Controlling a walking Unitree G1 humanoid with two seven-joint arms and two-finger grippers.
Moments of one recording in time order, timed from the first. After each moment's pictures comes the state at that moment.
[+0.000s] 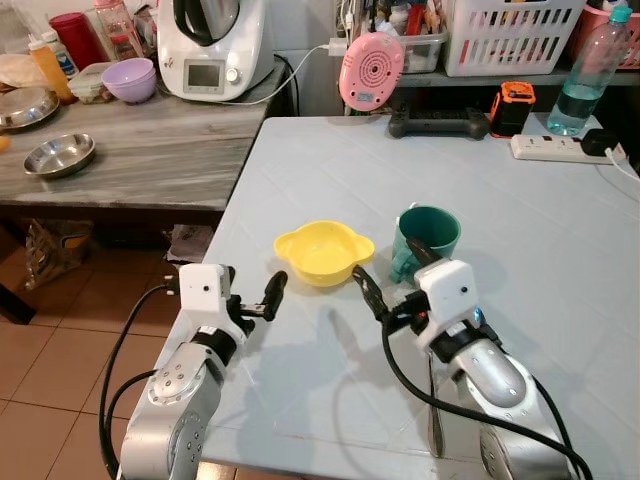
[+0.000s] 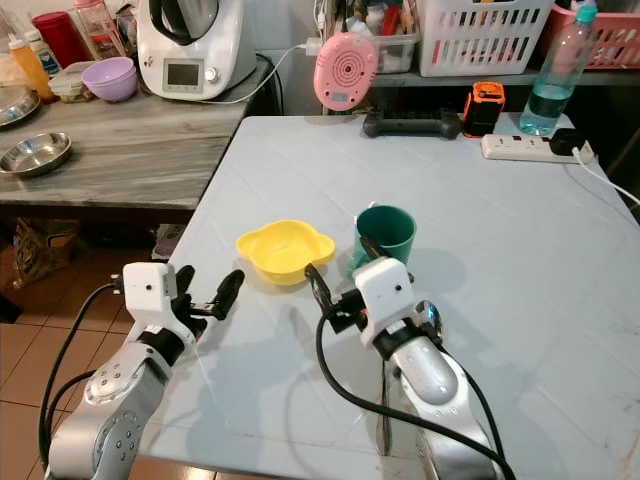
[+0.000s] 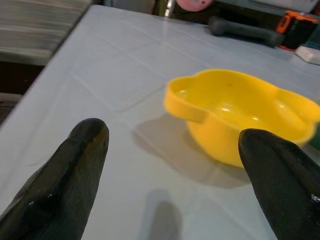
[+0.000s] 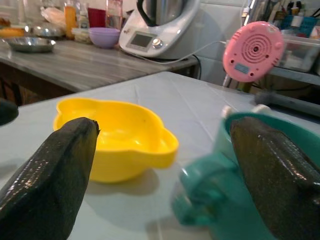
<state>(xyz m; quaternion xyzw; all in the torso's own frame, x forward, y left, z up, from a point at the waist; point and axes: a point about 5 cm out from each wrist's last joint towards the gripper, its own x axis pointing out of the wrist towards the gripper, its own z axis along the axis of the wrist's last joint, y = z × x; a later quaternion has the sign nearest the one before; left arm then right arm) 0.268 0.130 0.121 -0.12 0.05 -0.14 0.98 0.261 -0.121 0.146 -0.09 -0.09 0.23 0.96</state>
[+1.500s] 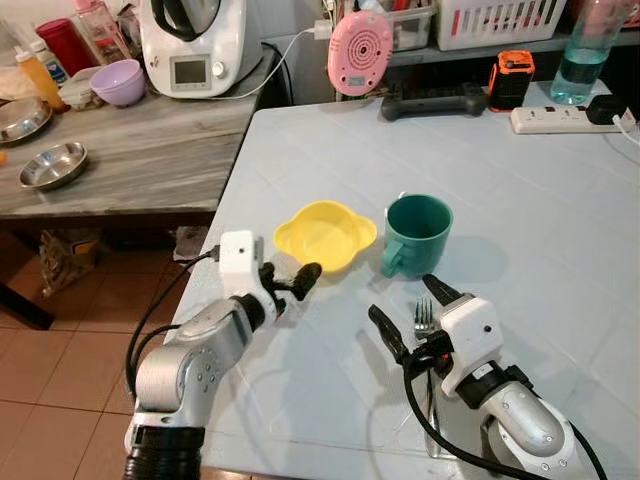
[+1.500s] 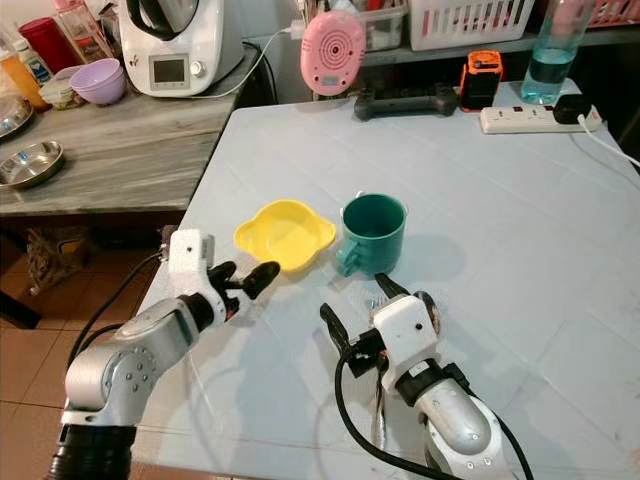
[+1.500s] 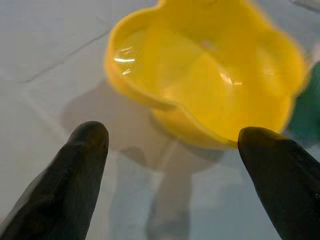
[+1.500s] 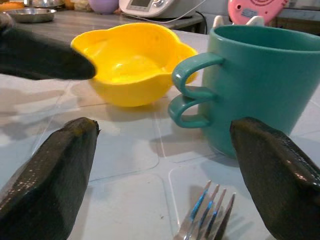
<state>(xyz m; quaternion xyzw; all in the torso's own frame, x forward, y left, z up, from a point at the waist) 0.301 0.098 0.143 -0.18 0.18 -0.21 0.94 0.225 -0.136 0.133 -0.10 -0.03 0.24 0.97</state>
